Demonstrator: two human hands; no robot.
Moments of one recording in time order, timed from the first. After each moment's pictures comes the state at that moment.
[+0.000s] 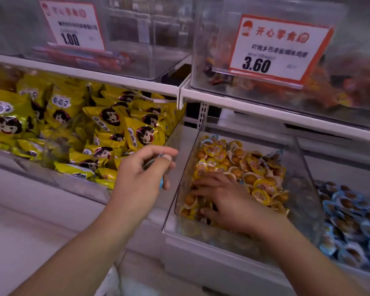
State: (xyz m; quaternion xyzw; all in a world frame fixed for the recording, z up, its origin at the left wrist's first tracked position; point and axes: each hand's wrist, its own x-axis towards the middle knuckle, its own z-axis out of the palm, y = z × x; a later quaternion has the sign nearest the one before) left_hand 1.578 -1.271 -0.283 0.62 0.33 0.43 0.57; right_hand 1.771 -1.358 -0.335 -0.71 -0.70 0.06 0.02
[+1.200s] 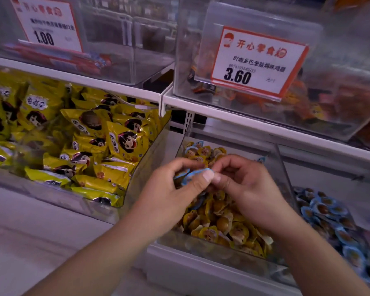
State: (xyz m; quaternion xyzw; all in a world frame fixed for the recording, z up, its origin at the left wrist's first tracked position) left_hand 1.623 -1.294 -0.289 0.72 0.23 0.32 0.57; right_hand 1.775 -1.393 -0.269 -0.58 -0.52 0.27 0.56
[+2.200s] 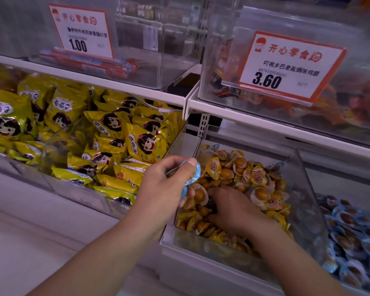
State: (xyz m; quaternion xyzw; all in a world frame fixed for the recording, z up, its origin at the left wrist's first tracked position) left_hand 1.609 -1.277 -0.288 0.58 0.29 0.39 0.65; right_hand 1.789 -1.342 -0.350 -0.79 -0.61 0.08 0.05
